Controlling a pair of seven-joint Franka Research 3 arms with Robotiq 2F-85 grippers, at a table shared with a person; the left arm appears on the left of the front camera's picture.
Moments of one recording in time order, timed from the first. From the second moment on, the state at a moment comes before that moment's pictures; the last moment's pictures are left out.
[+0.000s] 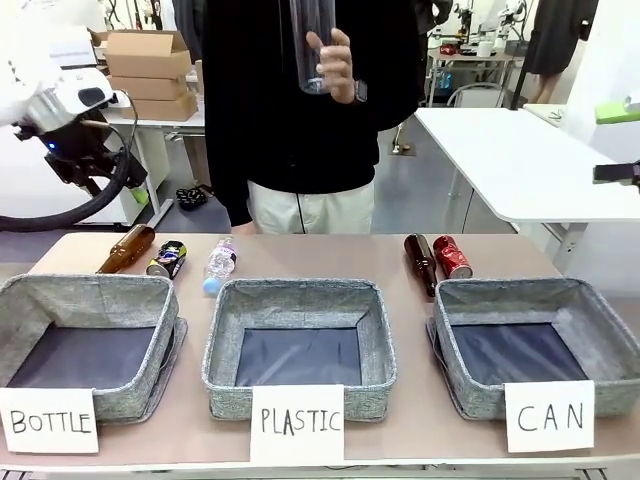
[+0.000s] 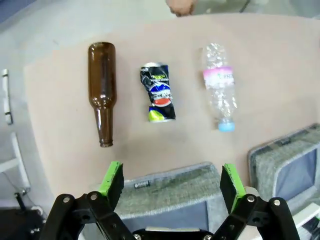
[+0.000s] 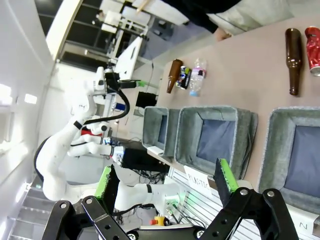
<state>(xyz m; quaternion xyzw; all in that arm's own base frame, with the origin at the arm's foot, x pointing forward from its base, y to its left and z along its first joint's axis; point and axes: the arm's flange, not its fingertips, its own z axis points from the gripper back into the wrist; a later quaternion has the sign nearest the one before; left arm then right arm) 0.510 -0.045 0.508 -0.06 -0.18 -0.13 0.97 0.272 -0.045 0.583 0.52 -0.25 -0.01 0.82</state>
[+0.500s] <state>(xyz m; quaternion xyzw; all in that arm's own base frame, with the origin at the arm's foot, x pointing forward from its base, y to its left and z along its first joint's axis) 0.564 -0.083 0.369 0.01 -0.18 -0.11 0.98 0.272 -0.046 0.583 0.52 -0.25 -0.01 0.82</state>
